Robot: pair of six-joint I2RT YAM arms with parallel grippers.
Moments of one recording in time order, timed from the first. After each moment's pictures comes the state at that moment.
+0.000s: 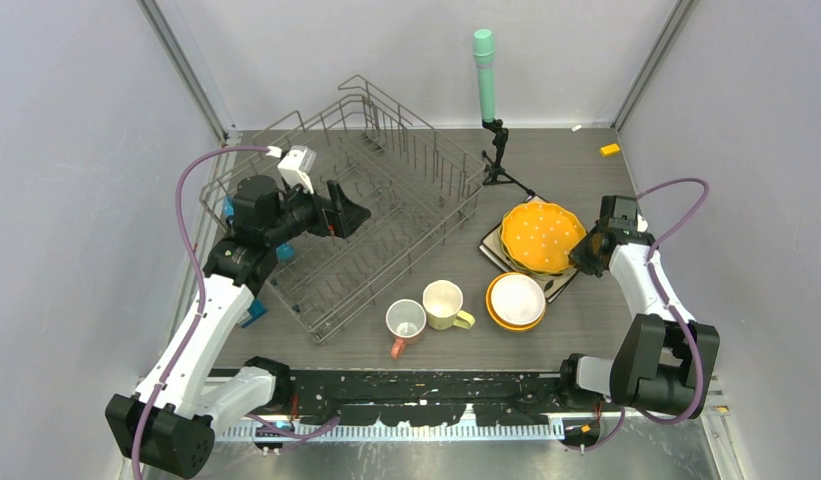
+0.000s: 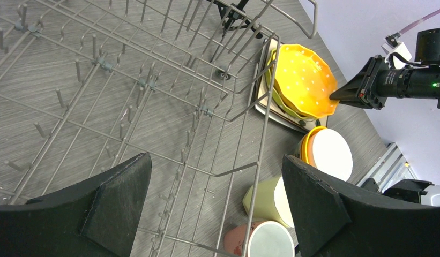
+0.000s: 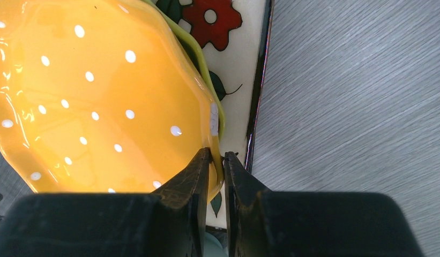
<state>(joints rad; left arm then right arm) -0.28 0.99 0.98 -0.28 0.41 -0.34 -0.20 1.26 0.80 -0.58 0.06 0.60</state>
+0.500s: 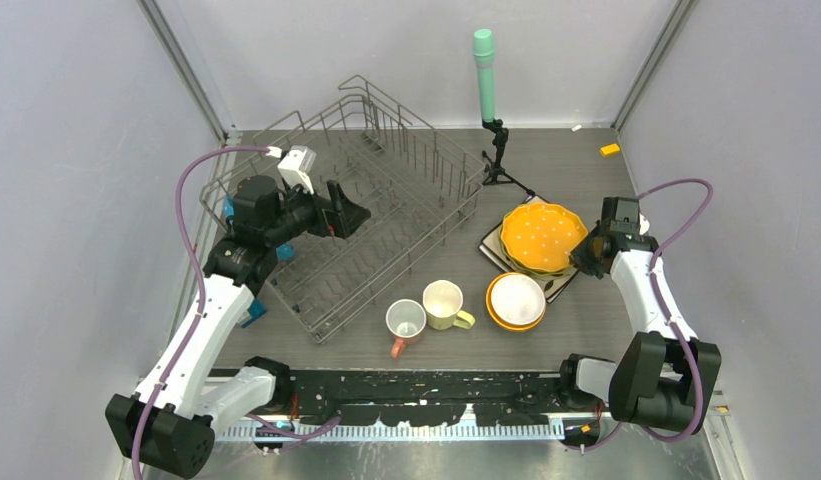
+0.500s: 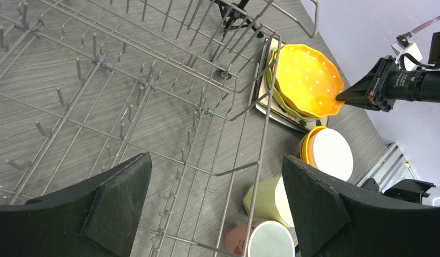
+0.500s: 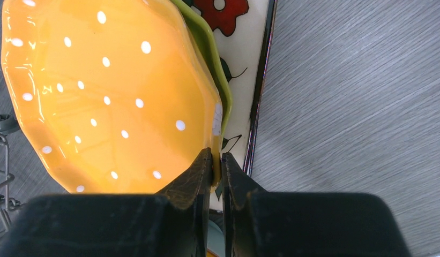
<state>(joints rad) -0.28 0.99 0.98 -0.29 0.41 -0.34 -0.20 1.19 0.80 -0.63 0.05 0.60</state>
